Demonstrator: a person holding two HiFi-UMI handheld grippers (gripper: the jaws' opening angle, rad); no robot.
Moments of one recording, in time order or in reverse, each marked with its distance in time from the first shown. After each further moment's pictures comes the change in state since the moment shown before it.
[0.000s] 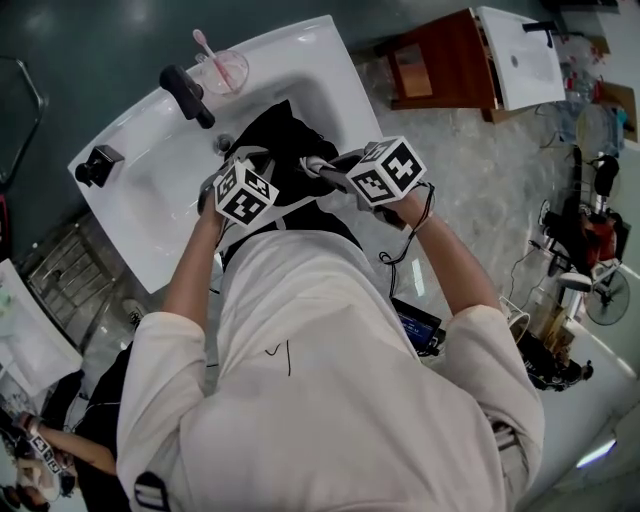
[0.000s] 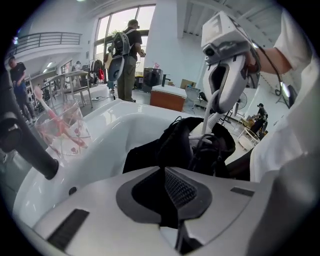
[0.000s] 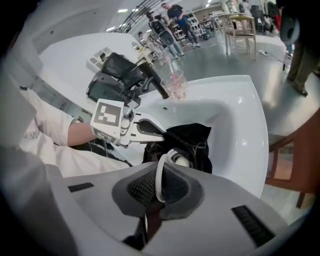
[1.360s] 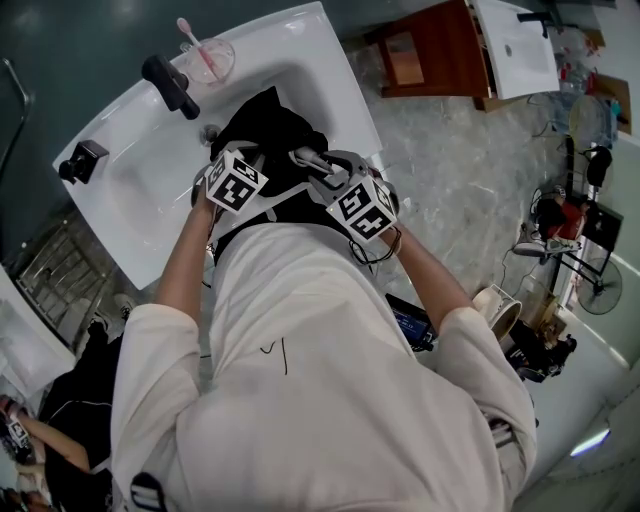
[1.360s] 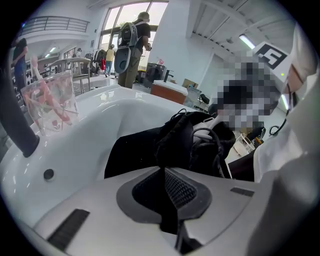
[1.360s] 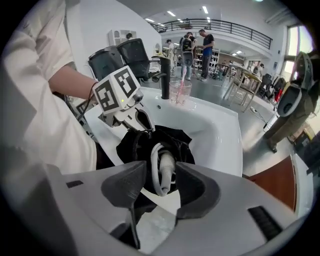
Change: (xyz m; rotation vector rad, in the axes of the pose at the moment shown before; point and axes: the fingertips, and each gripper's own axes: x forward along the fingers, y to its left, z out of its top) left arm 0.030 -0.011 -0.020 -0.091 0.027 -0.071; right arm 0.018 -0.015 -0.027 -0.368 -0.169 -0.398
